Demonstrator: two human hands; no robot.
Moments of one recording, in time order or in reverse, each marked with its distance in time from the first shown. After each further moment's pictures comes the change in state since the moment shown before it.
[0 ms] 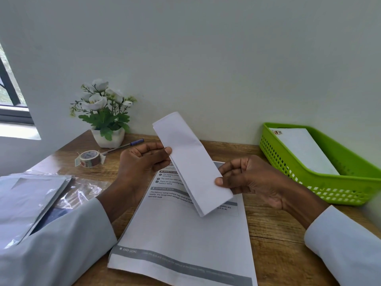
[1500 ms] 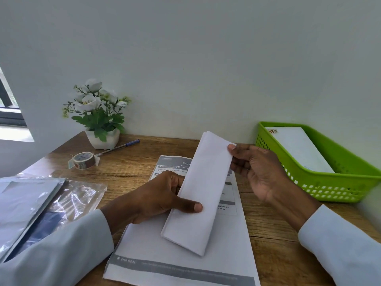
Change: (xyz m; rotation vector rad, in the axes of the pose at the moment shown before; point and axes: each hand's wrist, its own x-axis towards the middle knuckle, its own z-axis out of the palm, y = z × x) left_hand -0.028 -0.004 0.015 0.553 -0.691 -0.372; right_hand 0.009 -0.008 0.010 0.534 0.471 -0.146
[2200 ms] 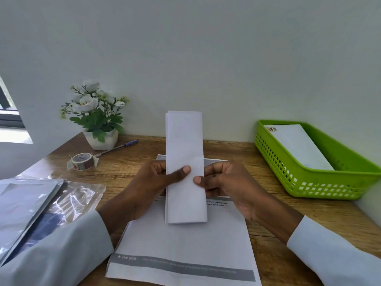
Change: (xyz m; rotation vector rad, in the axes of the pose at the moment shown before) left_hand 0.009 -0.006 -0.004 -0.242 0.340 0.186; right_hand -0.022 0.028 0.017 -0.343 -0.312 0.105
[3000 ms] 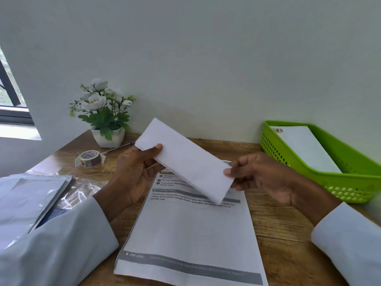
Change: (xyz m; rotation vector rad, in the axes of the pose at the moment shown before) left_hand 0.016 0.007 -0.030 -0.568 0.282 0.115; right_hand 0.004 -0.023 -0.051 -0.192 -0.134 0.055
